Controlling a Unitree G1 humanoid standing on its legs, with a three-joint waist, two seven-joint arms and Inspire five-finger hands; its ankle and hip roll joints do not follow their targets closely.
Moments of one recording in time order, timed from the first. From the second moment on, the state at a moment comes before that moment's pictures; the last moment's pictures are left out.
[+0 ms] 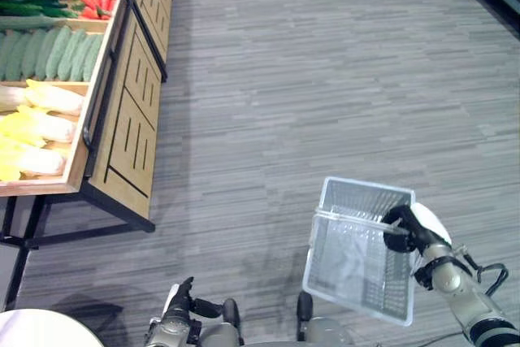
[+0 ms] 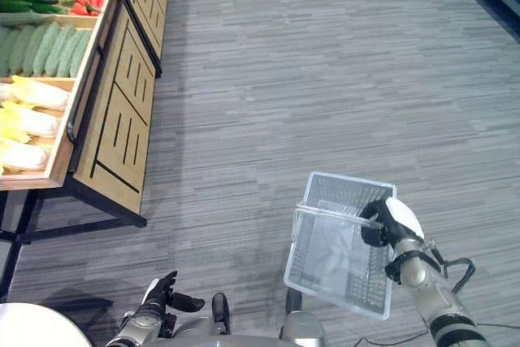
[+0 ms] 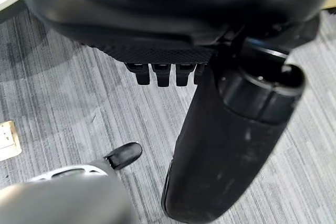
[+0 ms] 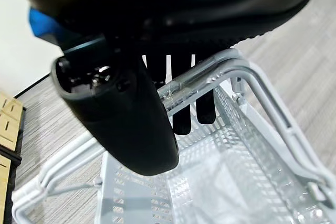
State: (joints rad) left arm -0.06 0.18 -0.16 1.19 0.00 -0.11 0.20; right arm 0.01 -0.64 0.16 0.63 -0.25 -0.16 -0.18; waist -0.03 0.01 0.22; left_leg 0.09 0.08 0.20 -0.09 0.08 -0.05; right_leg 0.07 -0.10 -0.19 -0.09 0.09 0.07
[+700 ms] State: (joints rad) left arm -0.02 0.18 -0.20 1.21 0.00 -0.12 0.15; right arm 0.08 -0.60 0.16 0.72 -0.24 -0.18 -0.30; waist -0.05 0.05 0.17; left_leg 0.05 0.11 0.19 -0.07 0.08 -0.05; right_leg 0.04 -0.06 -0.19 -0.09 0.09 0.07
